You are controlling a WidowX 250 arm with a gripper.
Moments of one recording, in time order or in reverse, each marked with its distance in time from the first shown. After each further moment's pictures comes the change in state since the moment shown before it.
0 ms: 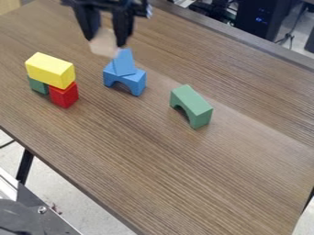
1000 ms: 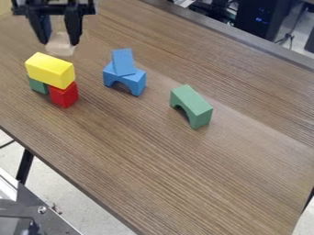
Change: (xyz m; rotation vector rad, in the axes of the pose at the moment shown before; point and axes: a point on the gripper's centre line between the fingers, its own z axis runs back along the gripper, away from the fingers) arm 0.013 0.074 -0.036 0.050 0.094 0.304
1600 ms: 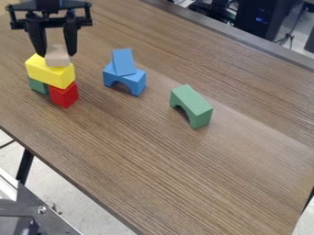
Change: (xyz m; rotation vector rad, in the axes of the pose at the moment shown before) arm 0.004 0.008 -0.025 0.043 0.084 0.147
